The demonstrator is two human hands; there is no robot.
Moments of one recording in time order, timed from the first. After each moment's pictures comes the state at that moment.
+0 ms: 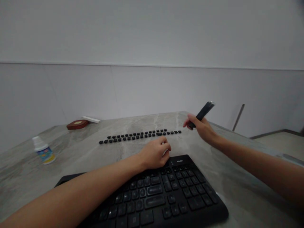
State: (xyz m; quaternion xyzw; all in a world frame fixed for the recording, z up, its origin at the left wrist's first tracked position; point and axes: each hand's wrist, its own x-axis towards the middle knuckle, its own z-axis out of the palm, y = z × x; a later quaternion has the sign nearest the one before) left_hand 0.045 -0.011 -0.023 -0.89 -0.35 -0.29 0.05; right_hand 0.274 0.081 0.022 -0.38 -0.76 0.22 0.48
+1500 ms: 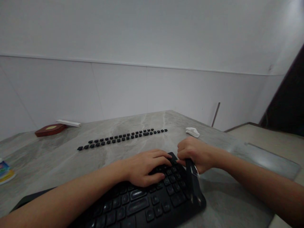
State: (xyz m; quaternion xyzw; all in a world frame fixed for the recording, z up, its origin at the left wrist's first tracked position) left_hand 0.054 -0.034 -0.001 -0.97 -0.14 -0.17 -0.13; right_hand 0.304 0.006 0.022 -0.15 -0.99 -0.03 0.08
